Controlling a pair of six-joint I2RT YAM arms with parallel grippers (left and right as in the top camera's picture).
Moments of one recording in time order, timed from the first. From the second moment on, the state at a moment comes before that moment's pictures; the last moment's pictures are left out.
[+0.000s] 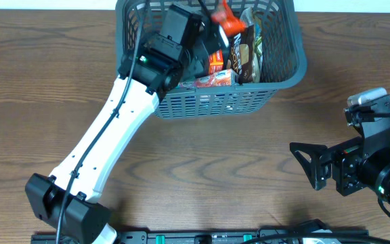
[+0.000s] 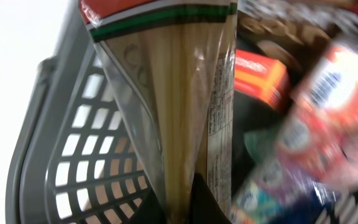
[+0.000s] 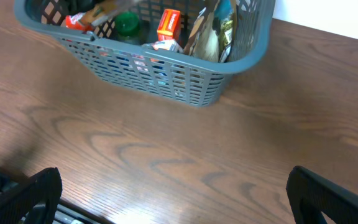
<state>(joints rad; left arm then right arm) -0.53 1.74 1.79 -0.83 -0.16 0.74 0.28 1.14 2.08 -1.69 -0.09 -0.01</state>
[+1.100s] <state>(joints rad) -0.24 1.06 1.84 -1.33 -0.52 -0.23 0.28 1.14 2.07 -1.69 -0.09 -0.01</state>
